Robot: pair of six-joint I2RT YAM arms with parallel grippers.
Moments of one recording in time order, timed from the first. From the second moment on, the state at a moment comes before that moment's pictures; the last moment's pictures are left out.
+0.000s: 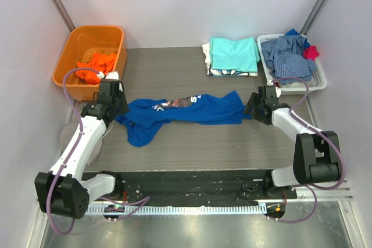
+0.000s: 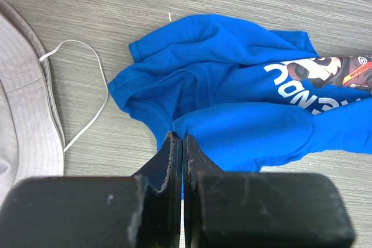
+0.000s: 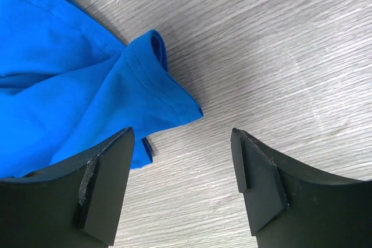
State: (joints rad) left arm -0.16 1.13 0.96 -0.62 -0.18 -0.31; right arm 0.08 1.40 0.74 -0.29 0.12 0.52
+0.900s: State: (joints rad) left arm -0.16 1.12 0.95 -0.62 -0.18 -0.31; right arm 0.06 1.60 0.83 -0.20 0.17 0.49
